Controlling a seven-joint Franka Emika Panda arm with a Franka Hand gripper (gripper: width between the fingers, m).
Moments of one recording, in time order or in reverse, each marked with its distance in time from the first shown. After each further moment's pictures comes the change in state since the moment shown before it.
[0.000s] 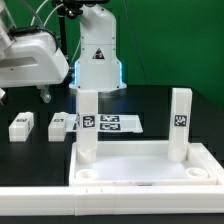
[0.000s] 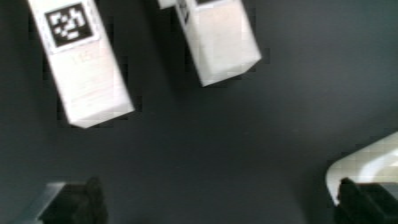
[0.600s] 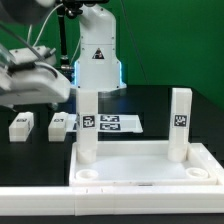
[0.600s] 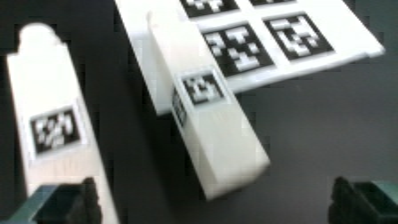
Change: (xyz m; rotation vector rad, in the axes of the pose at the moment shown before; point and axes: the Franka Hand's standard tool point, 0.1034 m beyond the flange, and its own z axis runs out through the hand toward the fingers) arm -0.025 0.009 0.046 0.002 -0.414 0.012
